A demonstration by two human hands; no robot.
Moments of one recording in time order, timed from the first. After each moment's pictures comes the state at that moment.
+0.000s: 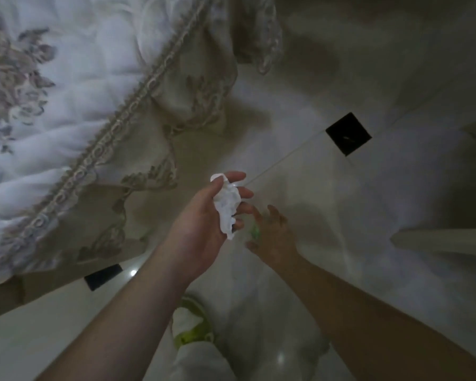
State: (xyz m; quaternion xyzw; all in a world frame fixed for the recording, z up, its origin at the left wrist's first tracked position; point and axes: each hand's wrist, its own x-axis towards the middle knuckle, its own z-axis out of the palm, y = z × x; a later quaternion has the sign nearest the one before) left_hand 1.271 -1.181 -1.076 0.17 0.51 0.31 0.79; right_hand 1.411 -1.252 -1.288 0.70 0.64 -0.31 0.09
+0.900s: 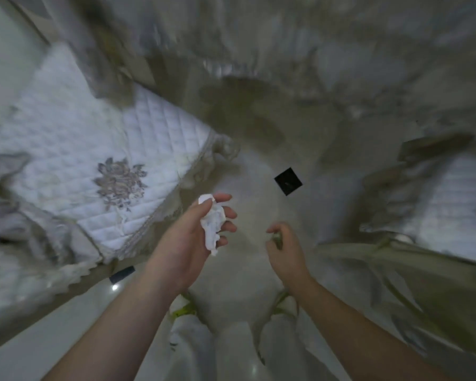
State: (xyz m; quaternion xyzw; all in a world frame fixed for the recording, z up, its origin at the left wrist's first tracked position) left_hand 1.291 -1.173 -0.784 0.19 0.48 0.34 0.79; right_hand 1.483 -1.238 -0.910 0.75 0.42 -0.45 -0.24
